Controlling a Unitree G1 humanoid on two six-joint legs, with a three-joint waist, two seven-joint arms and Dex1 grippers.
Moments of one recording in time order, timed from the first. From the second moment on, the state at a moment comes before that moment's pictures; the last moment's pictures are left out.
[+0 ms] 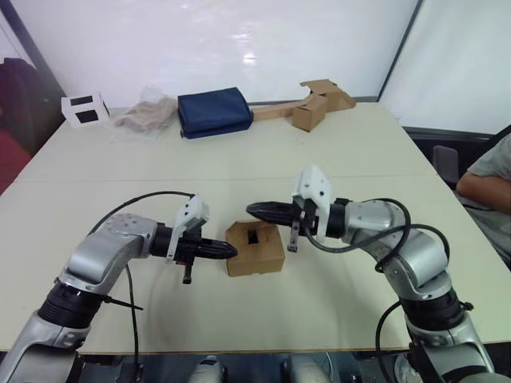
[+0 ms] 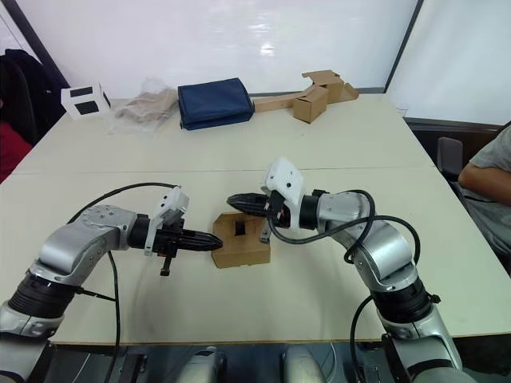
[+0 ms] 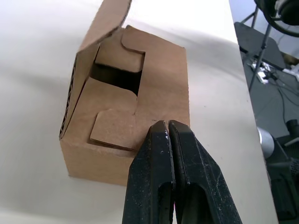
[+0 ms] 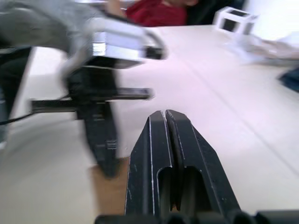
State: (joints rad) left arm -0.48 0.73 -0.17 -0.15 -0.50 0.68 -1.22; right arm -0.59 -0.49 0.16 -0.39 0.38 0.68 0.78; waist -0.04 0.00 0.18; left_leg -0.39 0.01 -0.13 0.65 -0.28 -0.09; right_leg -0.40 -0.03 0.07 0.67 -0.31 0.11
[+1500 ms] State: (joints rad) left arm -0.55 0.58 -0.11 -0.01 -0.51 0.68 -1.07; right arm -0.51 -0.54 0.28 -0.42 0.33 0.74 0.82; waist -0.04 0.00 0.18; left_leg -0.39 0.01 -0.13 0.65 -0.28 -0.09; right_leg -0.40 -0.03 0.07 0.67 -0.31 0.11
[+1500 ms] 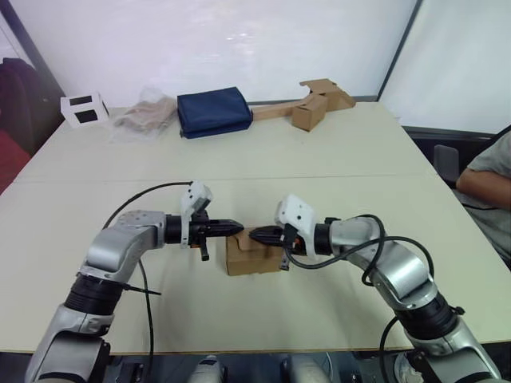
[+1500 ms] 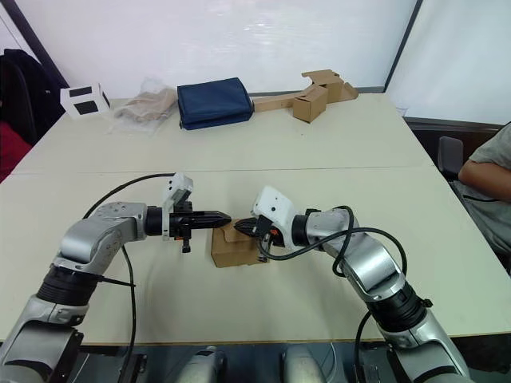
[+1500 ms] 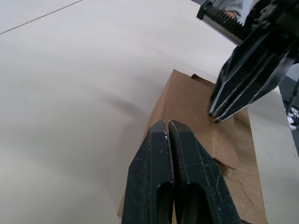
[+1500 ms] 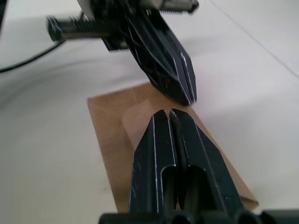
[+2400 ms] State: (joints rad) left arm -0.55 0.56 -0.10 0.00 -0.53 0.71 -1.06; right arm -0.47 -0.58 0.35 -0.40 0.26 0.65 0.84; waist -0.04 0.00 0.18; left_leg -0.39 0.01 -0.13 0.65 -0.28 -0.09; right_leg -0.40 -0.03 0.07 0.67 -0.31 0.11
